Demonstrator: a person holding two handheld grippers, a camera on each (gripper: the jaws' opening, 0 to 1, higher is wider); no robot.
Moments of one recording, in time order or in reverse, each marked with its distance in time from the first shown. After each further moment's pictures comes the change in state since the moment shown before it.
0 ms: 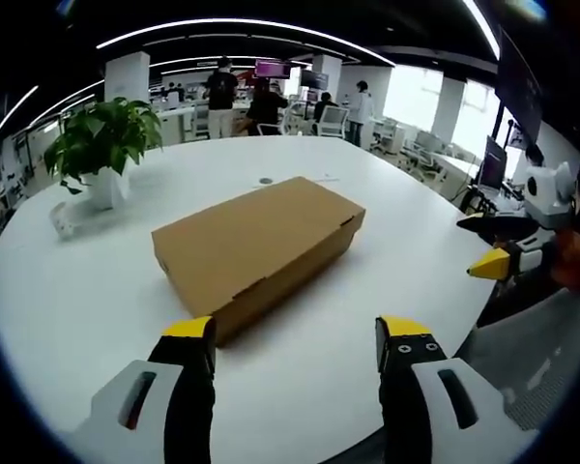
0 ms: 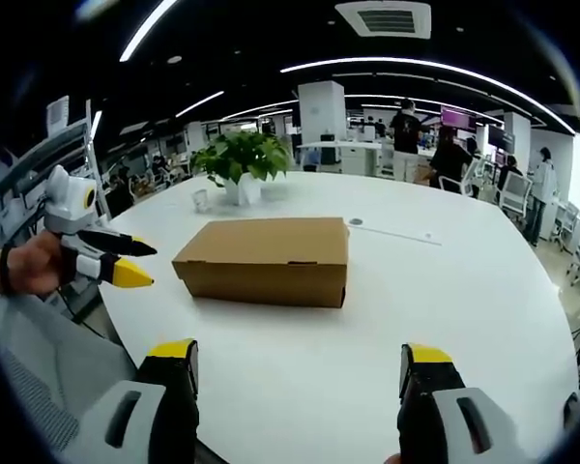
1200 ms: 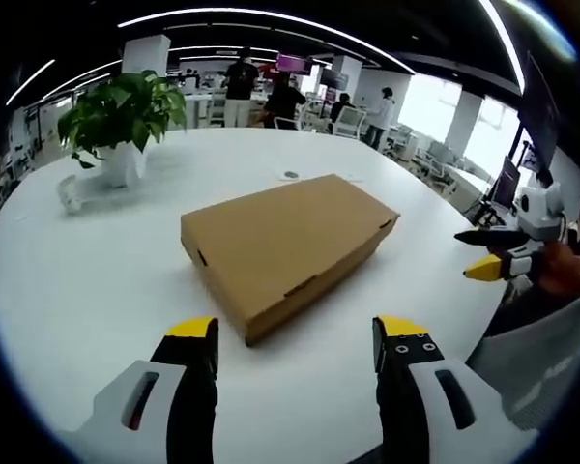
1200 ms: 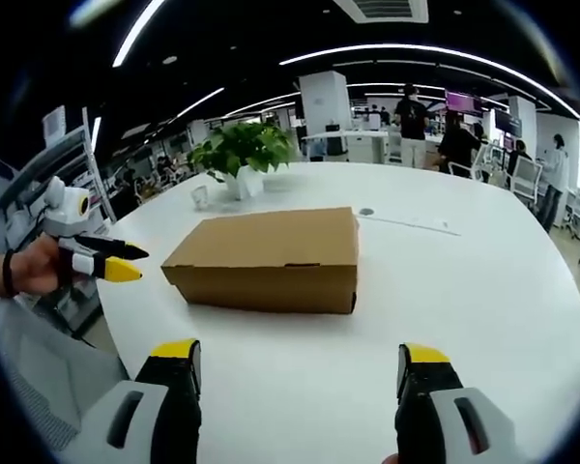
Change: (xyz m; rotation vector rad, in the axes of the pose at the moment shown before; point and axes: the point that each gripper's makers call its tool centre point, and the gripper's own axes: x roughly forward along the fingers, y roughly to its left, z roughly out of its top) left arm 0.009 0.050 -0.006 -0.090 0.023 0.014; right arm 0.055 -0.005 0.003 0.031 0.041 0.063
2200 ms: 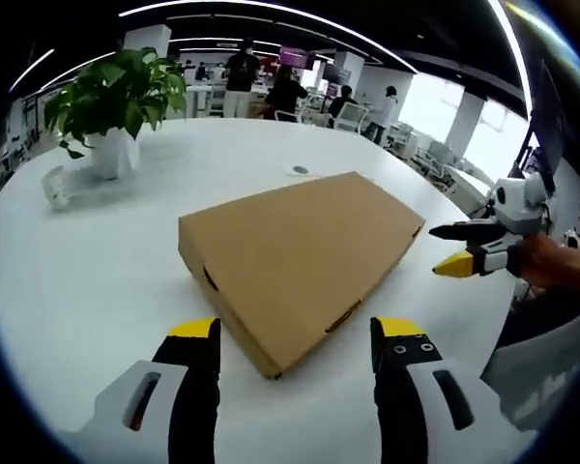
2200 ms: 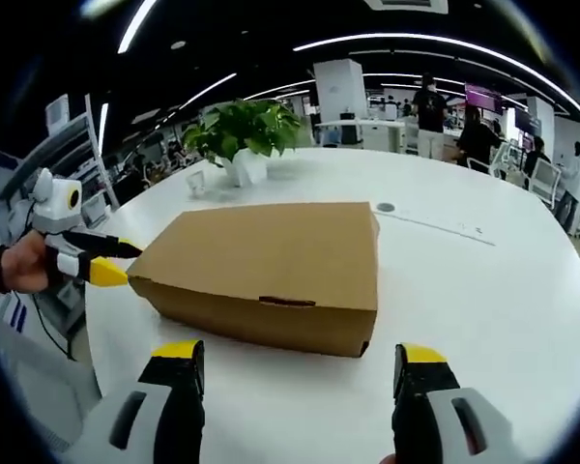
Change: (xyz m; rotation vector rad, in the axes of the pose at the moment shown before) left arm 0.049 0.024 0.016 -0.028 0.018 -0.022; right arm 0.087 -0.012 0.023 -0.033 0.053 0.050
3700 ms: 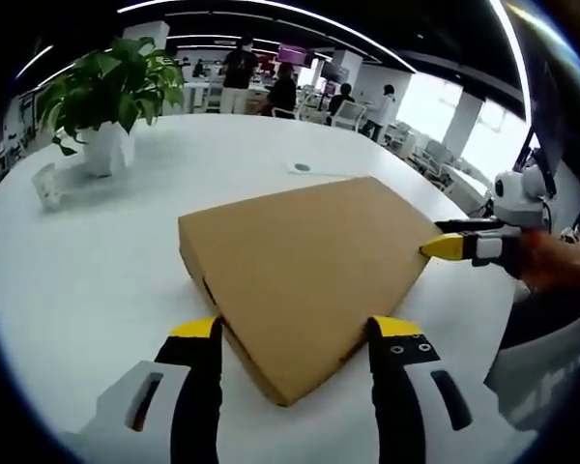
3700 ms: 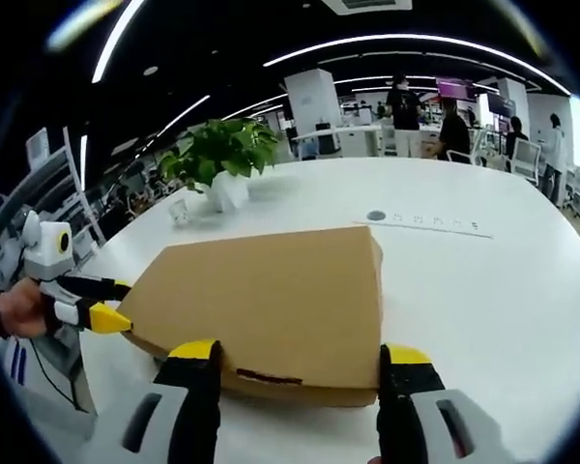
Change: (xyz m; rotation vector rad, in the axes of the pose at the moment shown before) left arm 0.009 0.004 0.000 0.001 0.012 -0.028; right arm 0.016 0.003 0.016 0.131 -0.073 -0.056
